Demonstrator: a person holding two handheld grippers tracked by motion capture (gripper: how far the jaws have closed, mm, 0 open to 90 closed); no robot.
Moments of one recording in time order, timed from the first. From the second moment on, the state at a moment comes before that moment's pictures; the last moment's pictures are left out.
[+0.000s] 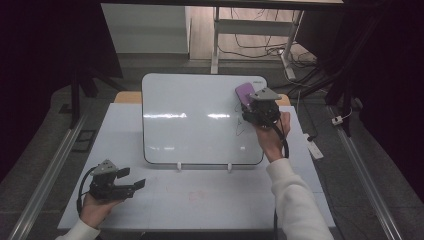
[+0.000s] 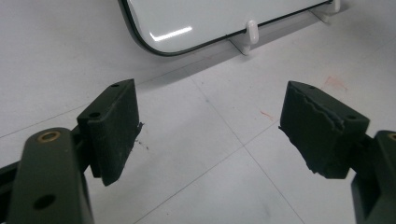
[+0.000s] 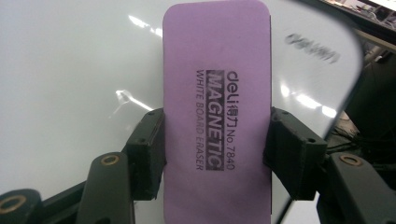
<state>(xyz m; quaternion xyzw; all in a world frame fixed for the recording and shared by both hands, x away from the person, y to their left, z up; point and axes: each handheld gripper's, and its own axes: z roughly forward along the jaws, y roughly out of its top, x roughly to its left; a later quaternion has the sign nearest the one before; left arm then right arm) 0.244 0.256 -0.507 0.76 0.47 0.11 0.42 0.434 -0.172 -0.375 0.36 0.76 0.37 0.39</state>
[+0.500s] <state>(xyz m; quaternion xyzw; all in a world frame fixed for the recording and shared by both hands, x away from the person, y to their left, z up) 0.244 0.254 -0.507 0.76 0.47 0.11 0.42 0.396 -0.155 -0.419 0.32 0.79 0.36 0.37</state>
